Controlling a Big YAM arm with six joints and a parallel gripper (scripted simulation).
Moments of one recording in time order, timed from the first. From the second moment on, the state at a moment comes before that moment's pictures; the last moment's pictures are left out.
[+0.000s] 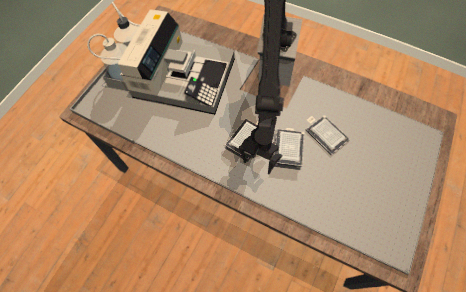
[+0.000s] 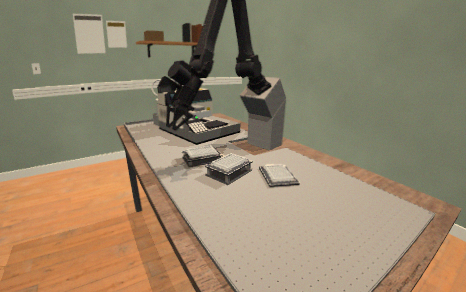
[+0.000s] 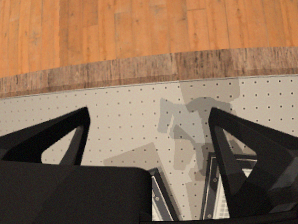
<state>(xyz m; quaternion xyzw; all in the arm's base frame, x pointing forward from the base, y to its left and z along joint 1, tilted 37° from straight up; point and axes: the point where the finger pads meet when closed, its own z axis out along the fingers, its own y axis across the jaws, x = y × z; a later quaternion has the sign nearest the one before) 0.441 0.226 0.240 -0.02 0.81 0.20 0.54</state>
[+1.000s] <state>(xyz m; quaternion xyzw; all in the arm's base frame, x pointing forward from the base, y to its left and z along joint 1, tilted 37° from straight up) 0.379 0.134 0.174 -0.06 0.88 0.13 0.45</state>
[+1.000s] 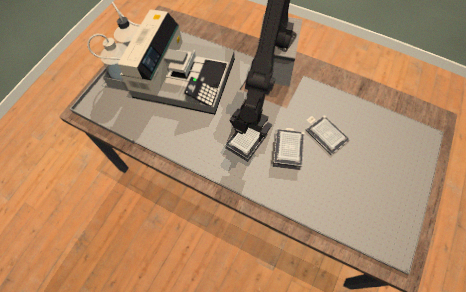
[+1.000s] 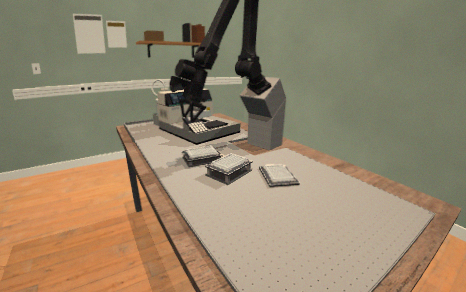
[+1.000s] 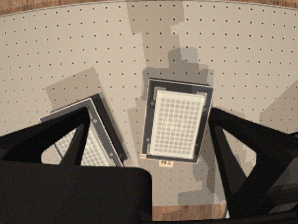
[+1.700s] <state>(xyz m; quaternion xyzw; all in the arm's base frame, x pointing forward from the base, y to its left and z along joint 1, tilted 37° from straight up) 0.317 0.085 0.118 -0.07 0.91 0.11 0.38</state>
